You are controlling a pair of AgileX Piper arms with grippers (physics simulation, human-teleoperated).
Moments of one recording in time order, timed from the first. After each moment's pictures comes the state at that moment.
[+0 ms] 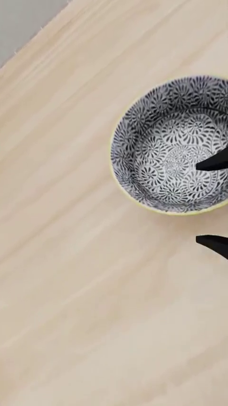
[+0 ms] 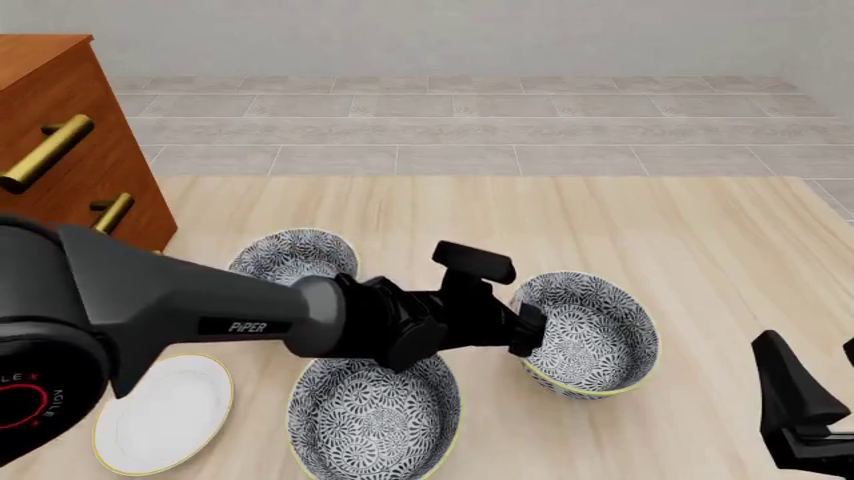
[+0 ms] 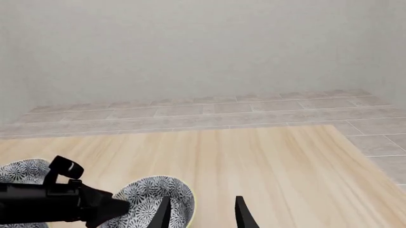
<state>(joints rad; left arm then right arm) -0.88 2.01 -1.14 -0.15 -0.35 0.02 0.01 0.00 -0.01 0.07</state>
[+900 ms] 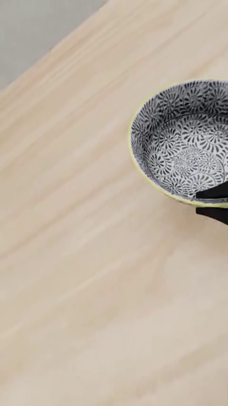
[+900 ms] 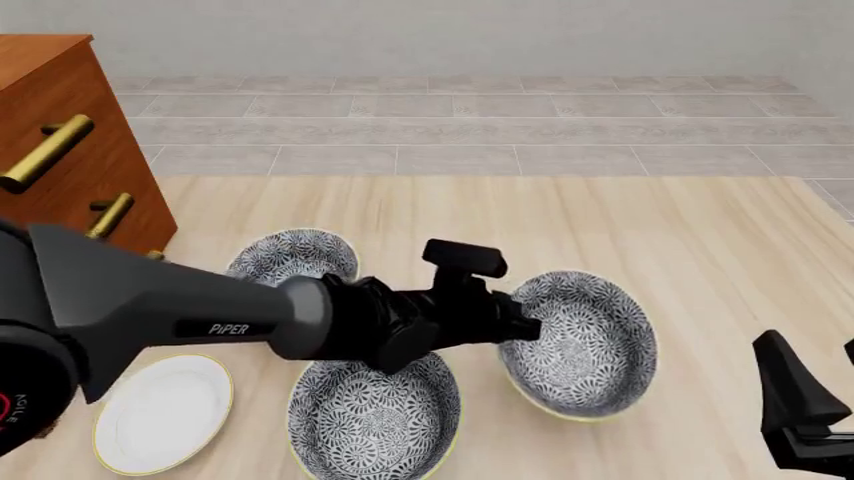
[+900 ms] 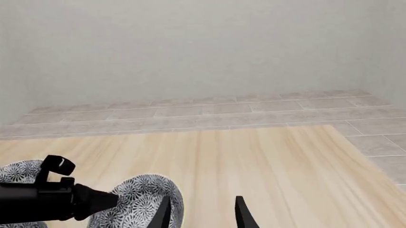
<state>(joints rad) -0.88 1.97 -1.10 -0.19 -0.41 0.02 0.01 0.00 -0.01 0.07</state>
